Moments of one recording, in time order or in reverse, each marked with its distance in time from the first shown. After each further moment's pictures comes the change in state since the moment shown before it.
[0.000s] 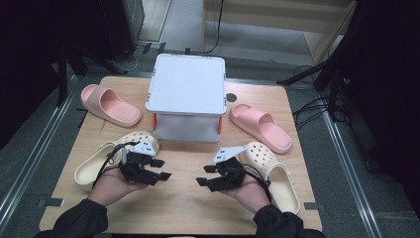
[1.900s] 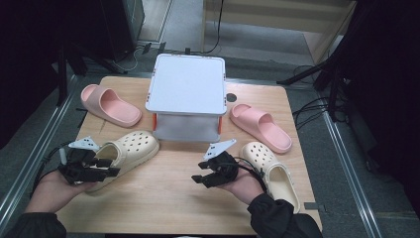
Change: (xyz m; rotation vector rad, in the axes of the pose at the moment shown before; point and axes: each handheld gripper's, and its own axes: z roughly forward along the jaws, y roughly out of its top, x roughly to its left) left arm 0.045 -0.064 -0.094 0.054 0.214 -0.215; right arm -0.004 0.020 0.015 0.074 0.031 -0.084
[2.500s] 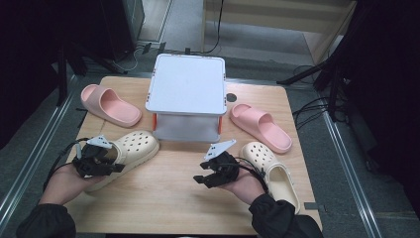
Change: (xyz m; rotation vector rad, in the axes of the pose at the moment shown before) left arm 0.014 0.008 0.036 0.074 -0.011 0.088; right arm -0.002 -0.003 0.001 0.024 -0.013 -0.001
